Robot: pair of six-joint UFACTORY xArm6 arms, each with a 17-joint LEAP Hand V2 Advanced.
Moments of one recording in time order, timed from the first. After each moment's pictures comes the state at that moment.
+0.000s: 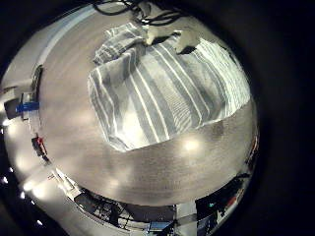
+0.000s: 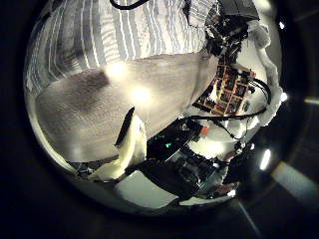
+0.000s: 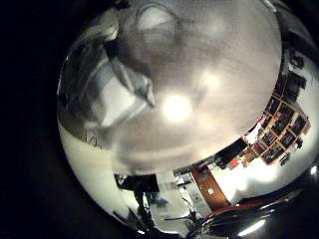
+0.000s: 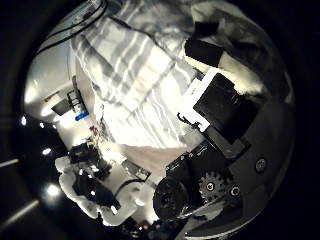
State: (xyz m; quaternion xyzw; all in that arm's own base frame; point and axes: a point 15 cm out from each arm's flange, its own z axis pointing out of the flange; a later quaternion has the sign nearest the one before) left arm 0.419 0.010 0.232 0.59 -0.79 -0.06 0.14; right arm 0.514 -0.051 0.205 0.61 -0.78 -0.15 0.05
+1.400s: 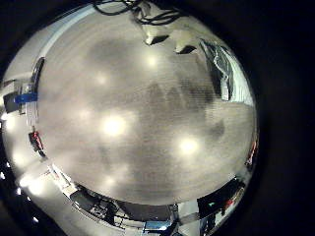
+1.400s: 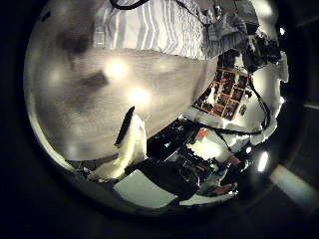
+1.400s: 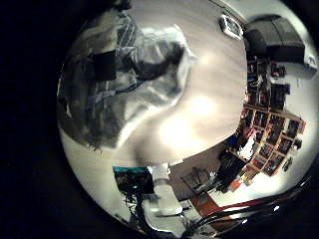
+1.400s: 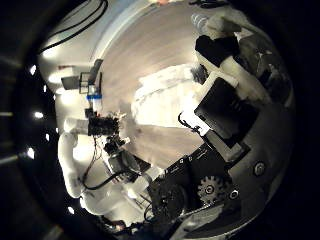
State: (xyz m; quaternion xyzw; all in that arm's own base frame) left arm 0.400 0.068 0.237 0.63 -0.76 -0.05 0.15; right arm 0.467 0.129 0.402 0.74 -0.67 -0.08 -0.04
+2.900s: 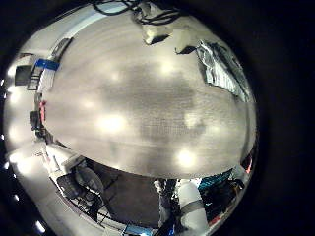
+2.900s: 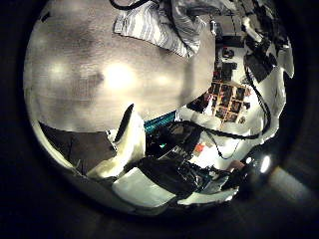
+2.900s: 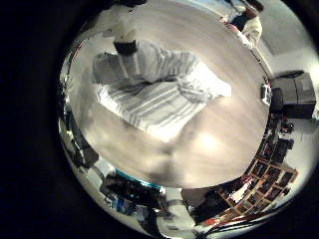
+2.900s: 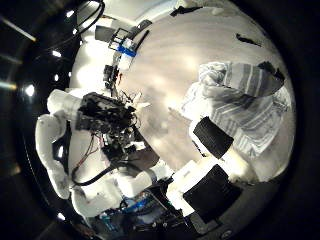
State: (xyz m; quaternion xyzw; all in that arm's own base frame) left arm 0.316 0.088 0.303 0.68 -0.72 -0.01 0.10; right arm 0.460 0.207 0.448 0.82 -0.55 -0.06 -0.14
